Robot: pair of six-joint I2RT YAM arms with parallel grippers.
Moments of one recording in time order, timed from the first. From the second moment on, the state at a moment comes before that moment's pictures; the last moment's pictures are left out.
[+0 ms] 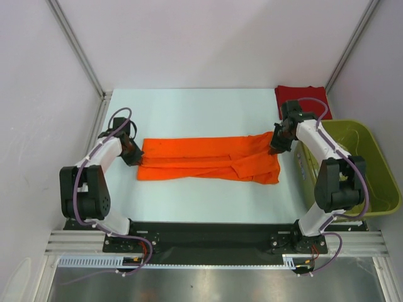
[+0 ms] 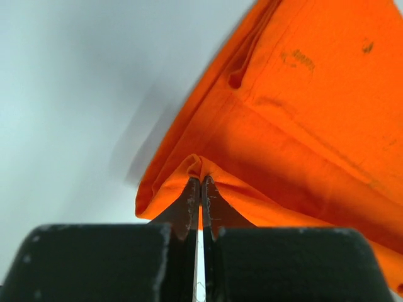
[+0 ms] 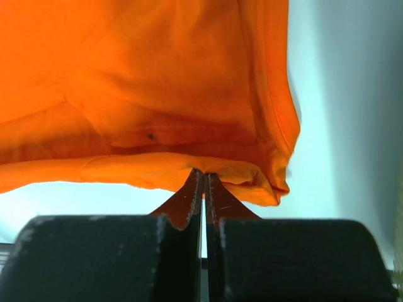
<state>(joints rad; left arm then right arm) 0.04 1.55 1.01 -0.68 -0.03 -0.60 0.12 1.65 1.30 -0.86 -0.10 0.45</state>
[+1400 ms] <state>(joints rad) 0.04 1.29 0.78 -0.72 -0.10 -0.76 0.13 1.31 0.99 -1.03 -0.21 0.51</state>
